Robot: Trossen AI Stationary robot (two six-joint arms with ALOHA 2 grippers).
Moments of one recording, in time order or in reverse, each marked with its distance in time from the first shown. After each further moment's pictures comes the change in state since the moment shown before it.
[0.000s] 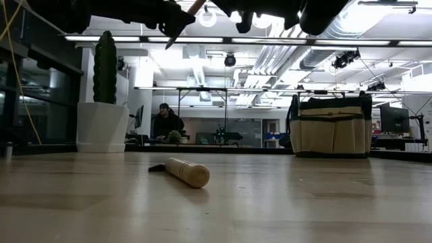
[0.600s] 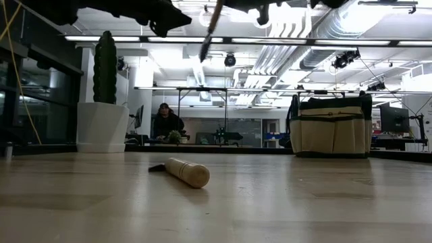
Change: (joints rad) left arm -0.098 -0.039 -0.001 -0.095 -0.132 0.052; right arm 0.000 -0.223 0.001 -0.501 0.106 -0.105
